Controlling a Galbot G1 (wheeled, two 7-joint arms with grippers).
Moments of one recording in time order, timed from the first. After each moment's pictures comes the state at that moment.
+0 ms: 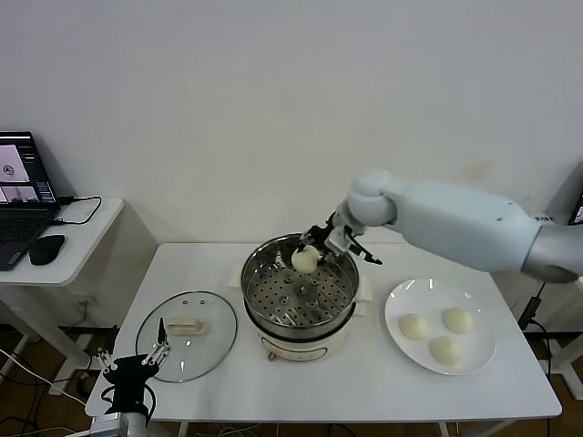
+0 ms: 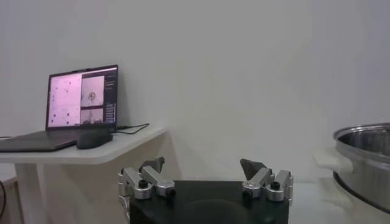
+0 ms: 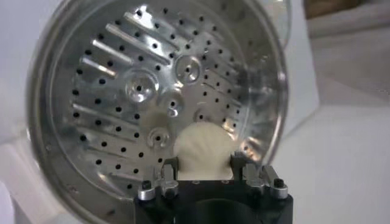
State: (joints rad) left arm 1.69 -1.40 -0.62 -2.11 -0.10 -0.04 -0.26; right arm 0.44 1.08 -1.22 1.27 -0.28 0.37 -0.80
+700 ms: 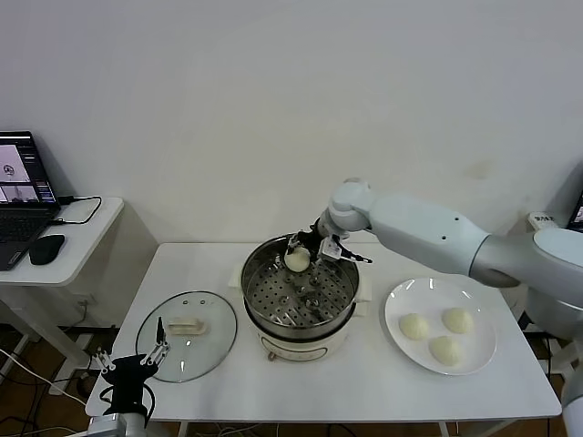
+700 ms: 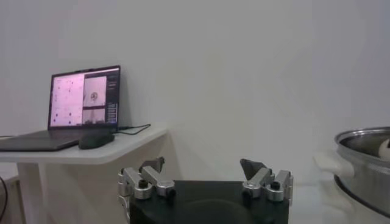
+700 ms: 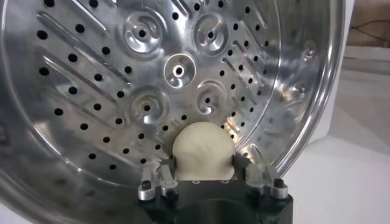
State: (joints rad) left arm 1.69 -1.40 -0.62 -2.13 -0.12 -0.04 -0.26; right arm 0.38 1.17 -1.17 1.12 -0.45 0.50 -0.71
